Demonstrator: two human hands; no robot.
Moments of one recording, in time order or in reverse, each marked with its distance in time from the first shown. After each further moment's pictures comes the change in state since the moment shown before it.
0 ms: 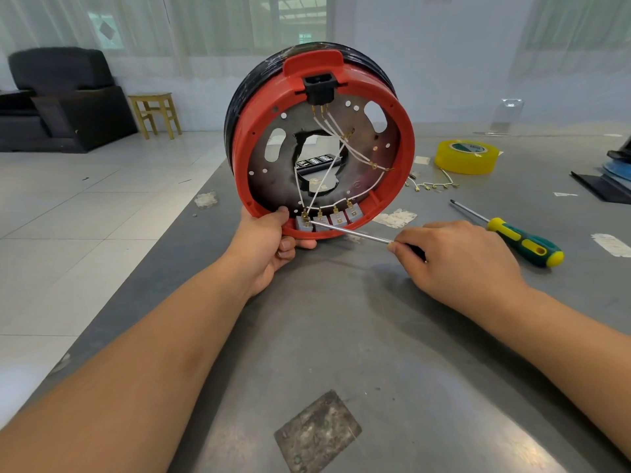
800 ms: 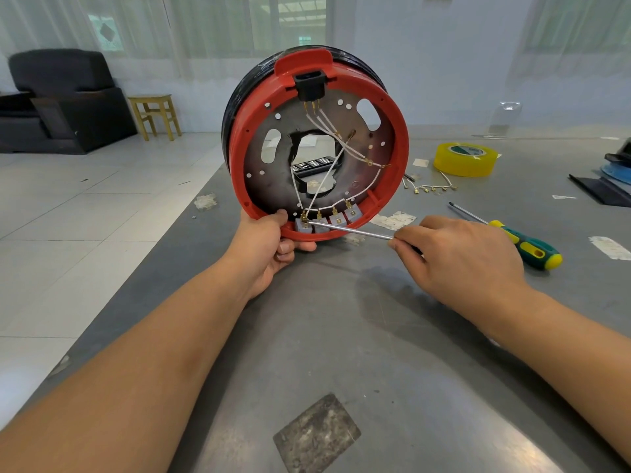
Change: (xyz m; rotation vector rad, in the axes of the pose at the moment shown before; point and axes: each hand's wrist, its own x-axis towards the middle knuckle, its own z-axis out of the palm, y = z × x) left_hand -0.001 0.002 0.000 -0.012 0.002 -0.014; right_hand 0.000 -0.001 -0.005 -0.145 0.095 -0.052
